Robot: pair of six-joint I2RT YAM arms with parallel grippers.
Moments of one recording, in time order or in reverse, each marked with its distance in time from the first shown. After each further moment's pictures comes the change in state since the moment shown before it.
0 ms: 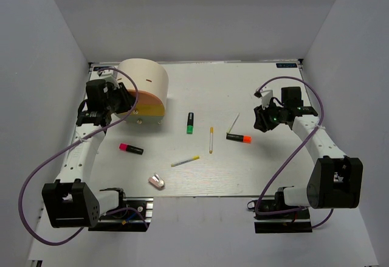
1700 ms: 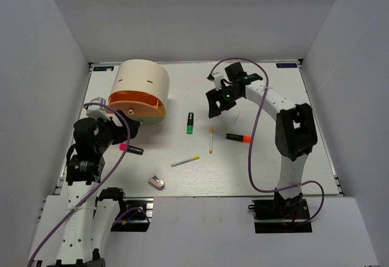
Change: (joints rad) left arm 0.003 -0.582 -0.225 -0.229 -0.003 -0.100; right arm 0.372 0.592 0.610 -0.139 -0.010 0.308
